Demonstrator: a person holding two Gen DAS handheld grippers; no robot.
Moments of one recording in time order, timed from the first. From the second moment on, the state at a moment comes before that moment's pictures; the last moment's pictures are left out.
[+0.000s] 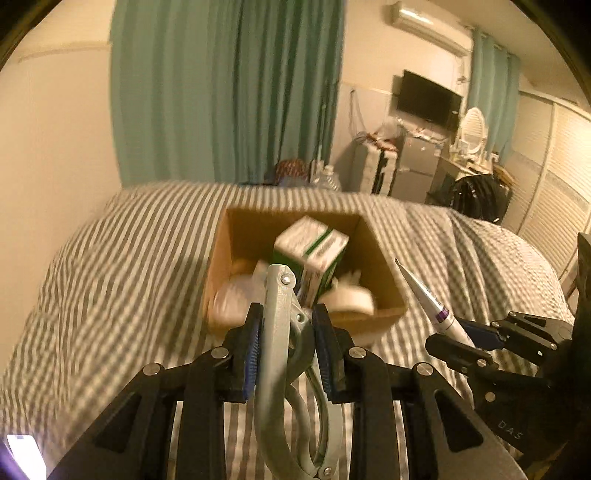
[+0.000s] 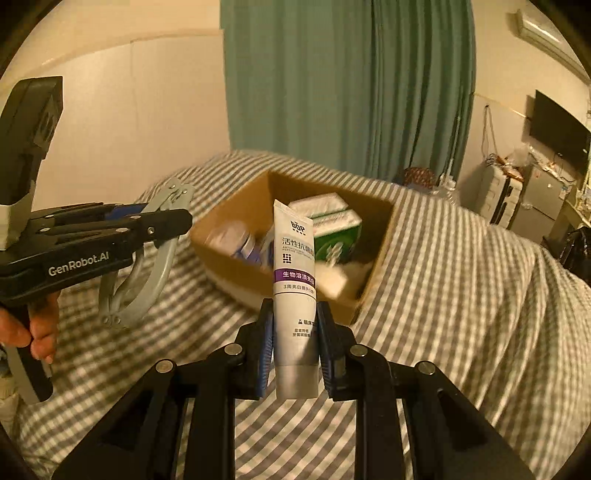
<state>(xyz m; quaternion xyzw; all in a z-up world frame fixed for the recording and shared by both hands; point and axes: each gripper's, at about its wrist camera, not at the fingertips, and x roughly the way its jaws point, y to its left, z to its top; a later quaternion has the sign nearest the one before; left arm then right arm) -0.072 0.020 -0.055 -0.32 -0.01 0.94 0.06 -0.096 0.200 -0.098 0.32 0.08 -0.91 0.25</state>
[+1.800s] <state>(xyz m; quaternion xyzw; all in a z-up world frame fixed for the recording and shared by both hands) -0.214 0.005 -0.054 -0.28 -0.01 0.96 0.03 -0.198 0.180 -0.038 0.23 0.02 -0.96 0.14</state>
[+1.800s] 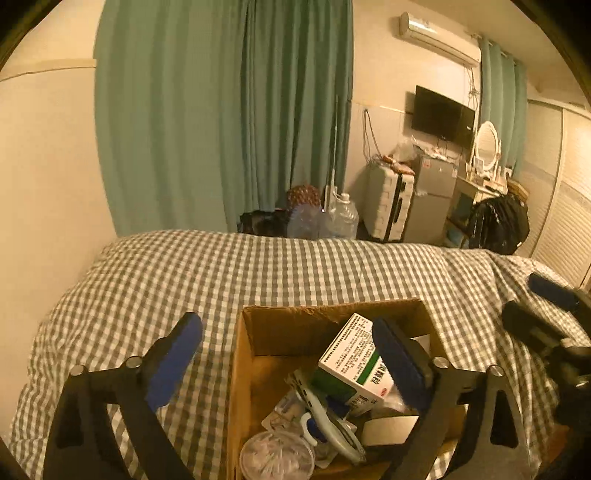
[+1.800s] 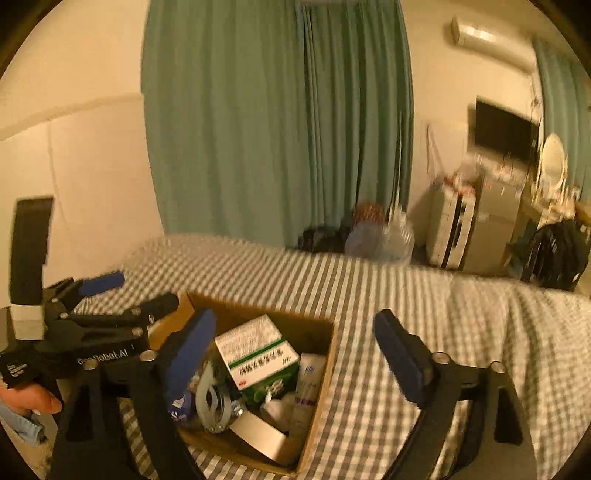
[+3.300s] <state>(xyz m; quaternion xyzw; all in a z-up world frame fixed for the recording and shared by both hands) -0.054 0.016 -0.033 -0.15 0.02 0.99 -0.04 -0.082 0.226 -0.038 0.15 0.00 -0.99 0.06</state>
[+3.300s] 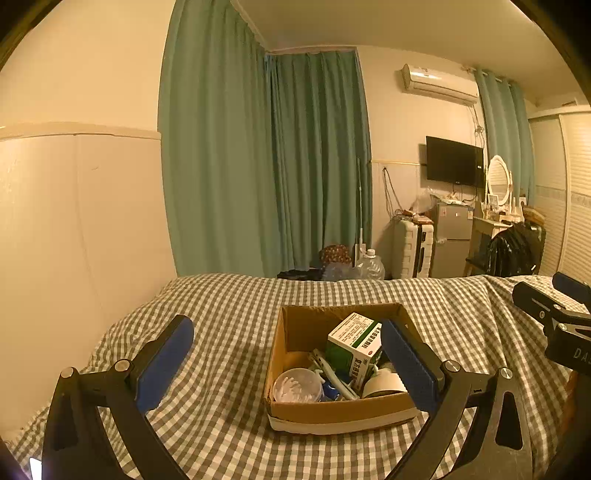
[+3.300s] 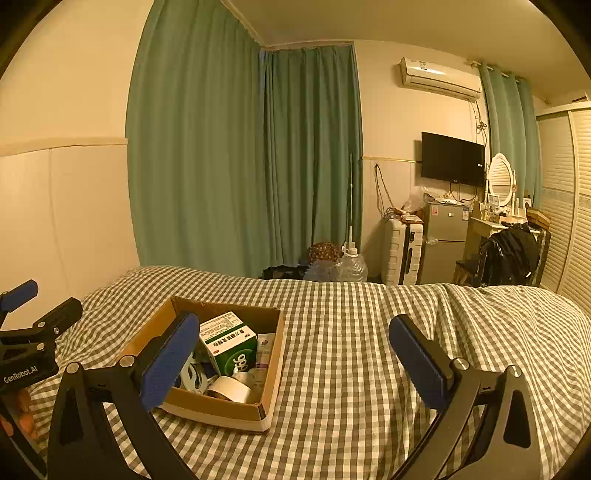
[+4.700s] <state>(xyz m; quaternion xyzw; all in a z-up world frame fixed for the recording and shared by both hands) -0.055 0.014 -0.036 -0.16 0.02 0.99 -0.04 -0.085 0.216 -0.049 0.17 0.01 -0.98 0.06</state>
